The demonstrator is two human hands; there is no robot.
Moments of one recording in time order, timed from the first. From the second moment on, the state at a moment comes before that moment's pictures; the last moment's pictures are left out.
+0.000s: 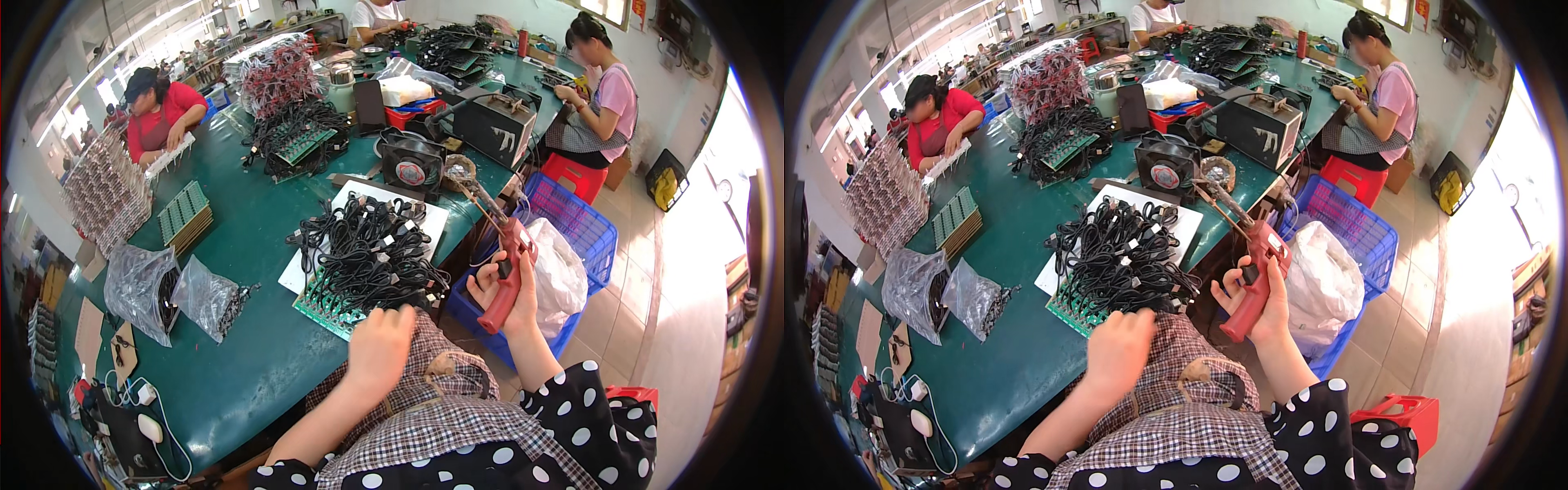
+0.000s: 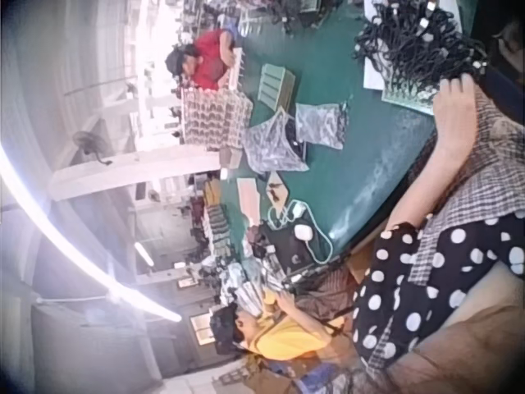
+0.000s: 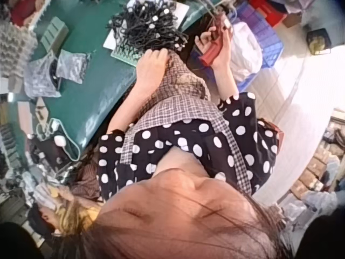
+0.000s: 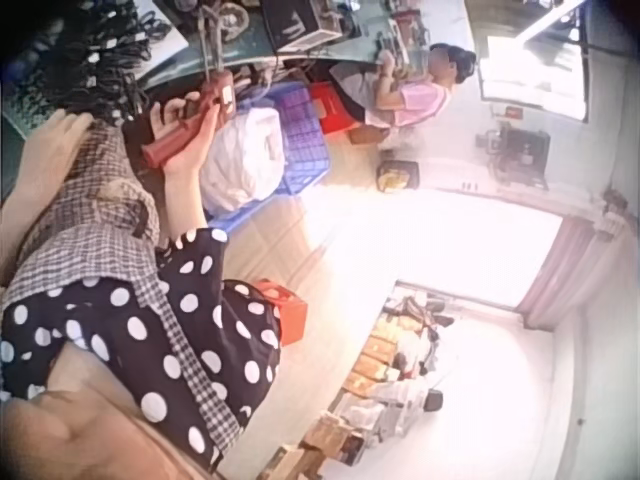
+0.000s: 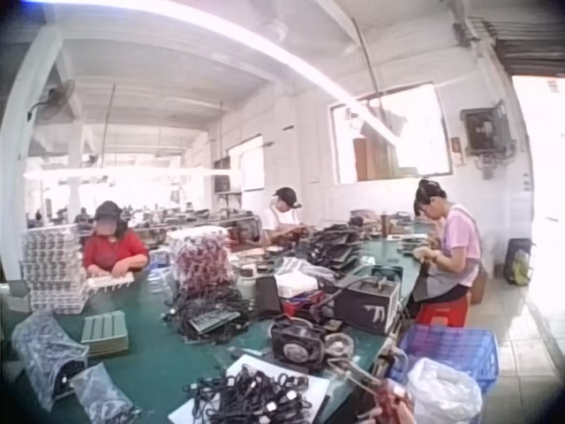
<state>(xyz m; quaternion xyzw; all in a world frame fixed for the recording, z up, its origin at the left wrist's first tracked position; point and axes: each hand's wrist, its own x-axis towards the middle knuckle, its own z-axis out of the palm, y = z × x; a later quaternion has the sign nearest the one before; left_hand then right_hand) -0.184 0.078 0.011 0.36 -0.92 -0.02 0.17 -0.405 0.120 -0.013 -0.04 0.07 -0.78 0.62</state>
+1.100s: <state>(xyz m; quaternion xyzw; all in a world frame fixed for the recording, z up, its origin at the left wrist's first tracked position) -0.123 0.099 -0.026 0.37 -0.30 -0.80 0.37 -0.404 0.149 0.004 -0.24 0.31 -0.69 0.61</state>
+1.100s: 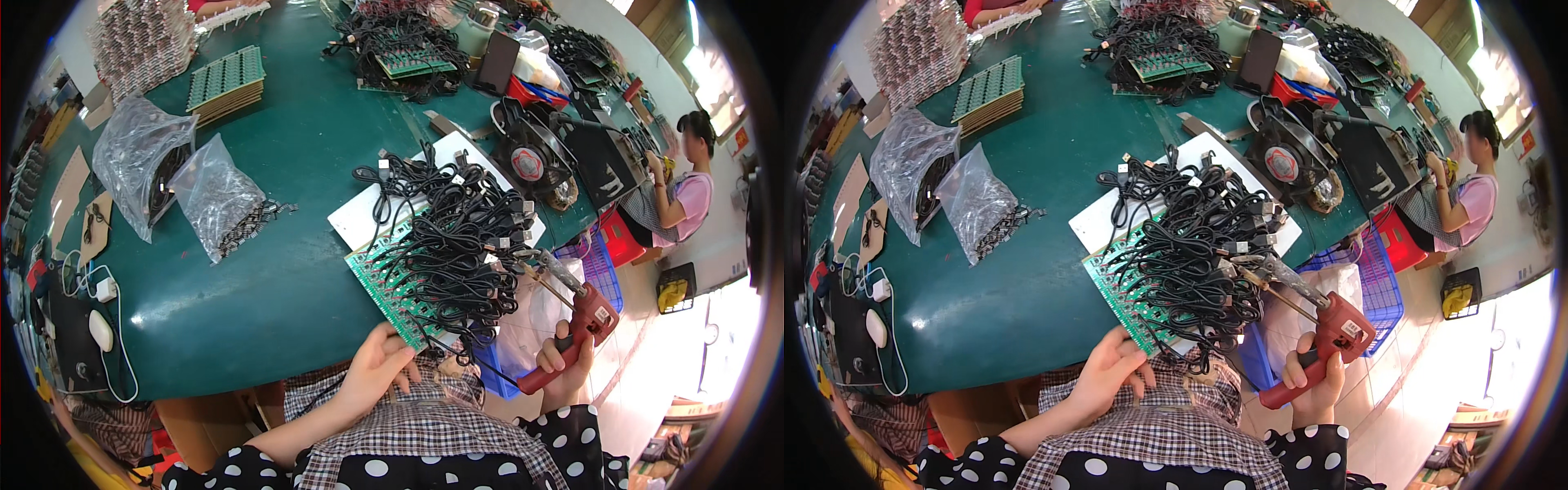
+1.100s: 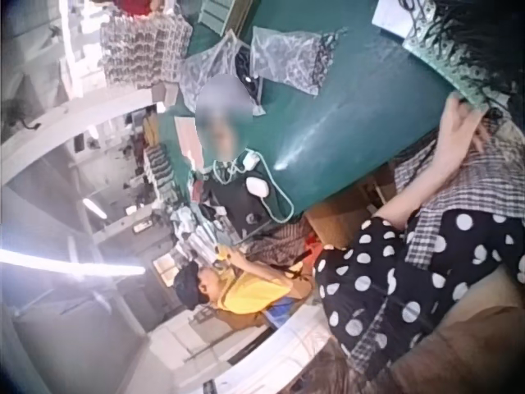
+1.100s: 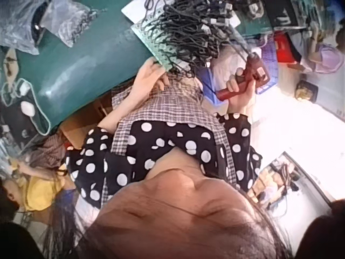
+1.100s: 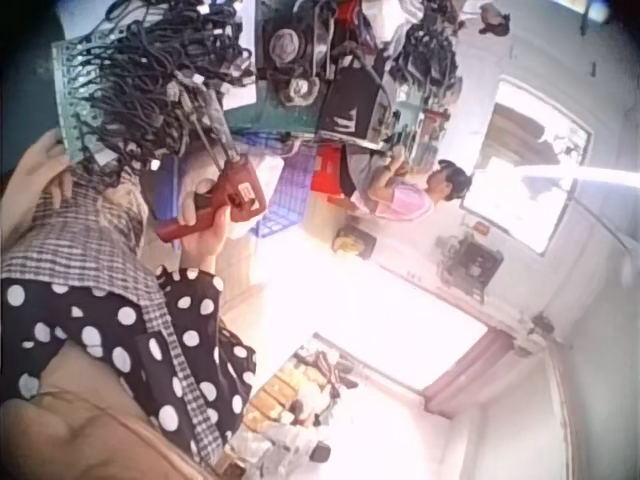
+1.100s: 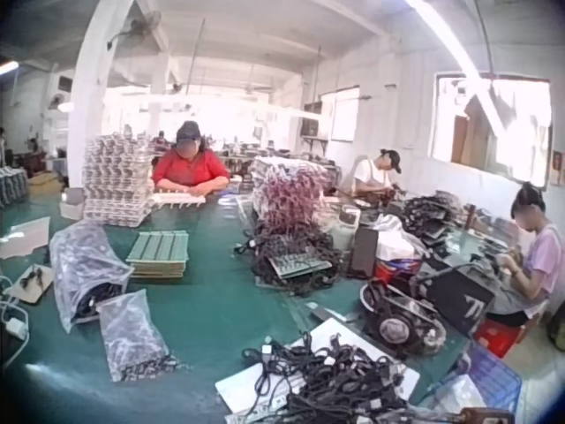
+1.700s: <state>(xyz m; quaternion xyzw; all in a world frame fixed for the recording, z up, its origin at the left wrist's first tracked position) -0.117 0.121 -0.020 0.35 -0.52 -0.76 0.16 -0.393 0.146 -0.018 -0.17 0.24 -0.74 0.61</state>
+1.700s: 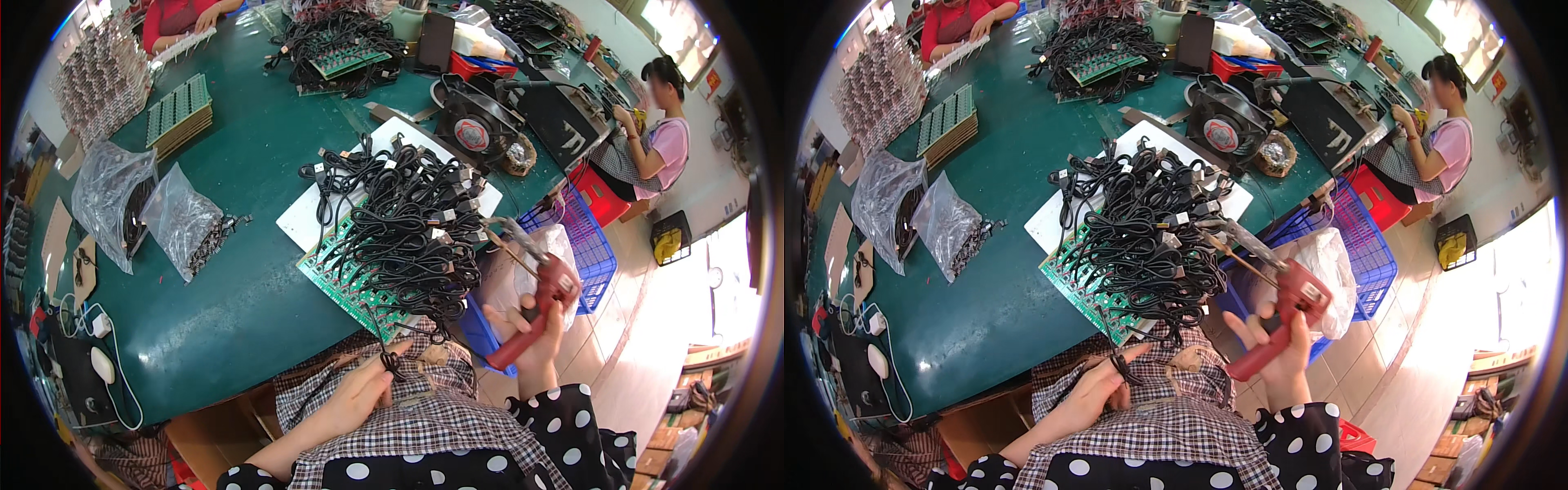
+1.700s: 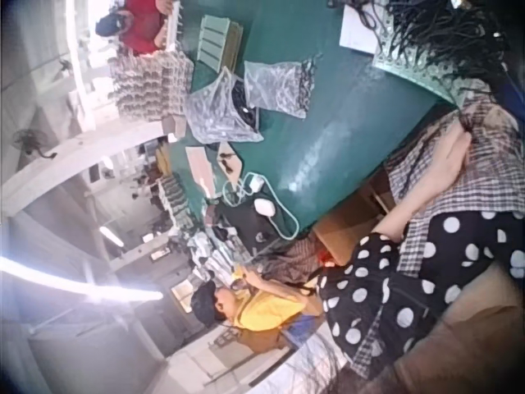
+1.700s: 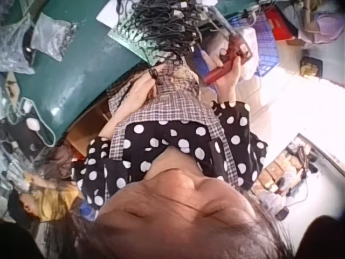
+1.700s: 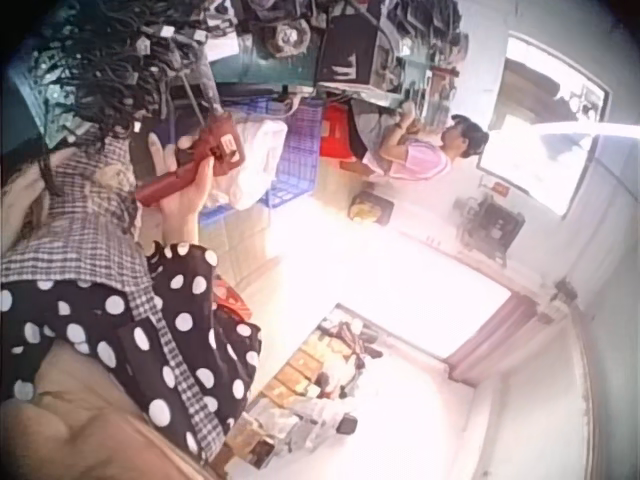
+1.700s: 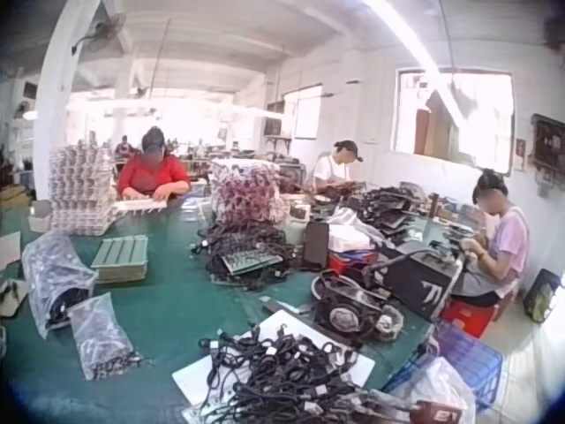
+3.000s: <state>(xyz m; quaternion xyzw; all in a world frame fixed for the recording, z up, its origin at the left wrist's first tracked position) -0.173 0.105 0.012 0.13 -0.90 -0.07 0.41 -0.425 0.162 0.016 -0.13 0.12 -0.73 0.66</state>
